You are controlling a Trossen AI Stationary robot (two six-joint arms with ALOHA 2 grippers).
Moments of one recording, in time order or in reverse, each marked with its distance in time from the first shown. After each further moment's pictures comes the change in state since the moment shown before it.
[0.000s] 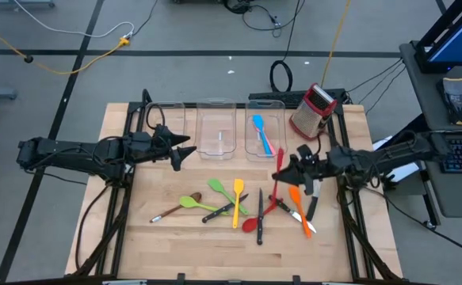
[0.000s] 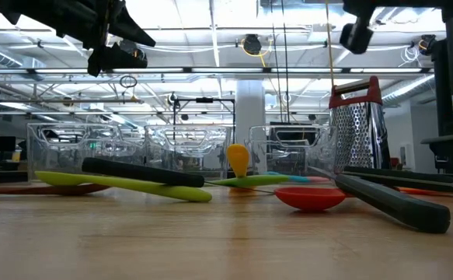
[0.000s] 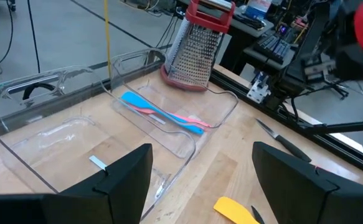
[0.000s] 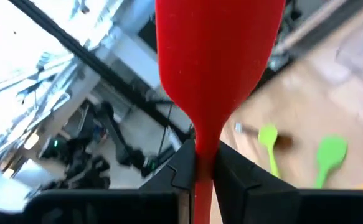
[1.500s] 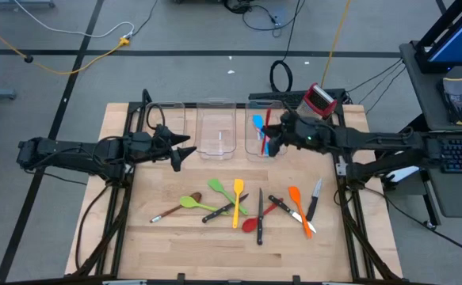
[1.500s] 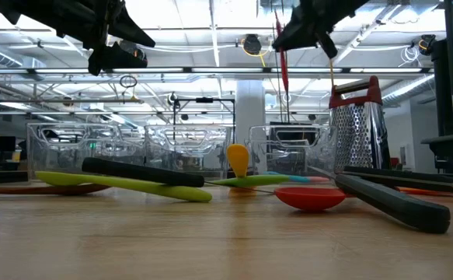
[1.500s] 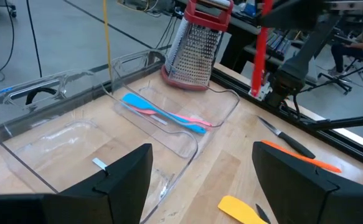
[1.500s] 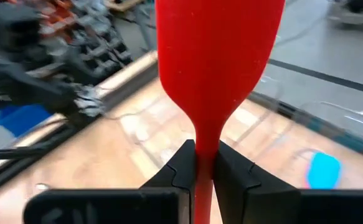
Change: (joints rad) left arm 0.000 0.000 0.000 -0.001 0.000 0.033; right arm -0.311 0.302 0.462 -0.575 0.313 -0.307
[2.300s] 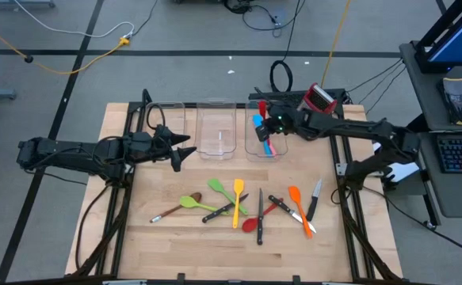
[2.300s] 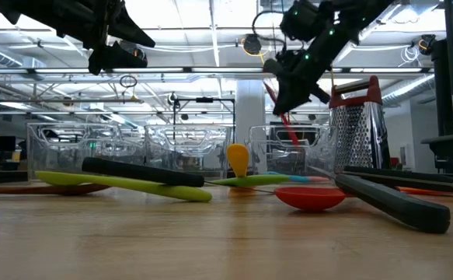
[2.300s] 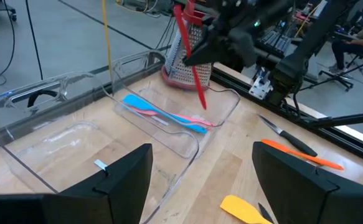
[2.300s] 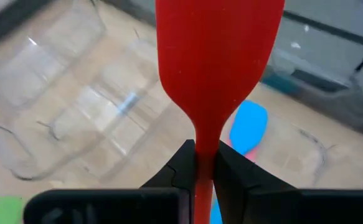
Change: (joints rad) left arm 0.000 0.000 0.000 0.000 0.000 0.020; right arm -0.269 0.281 0.035 -0.099 -0.123 -0.051
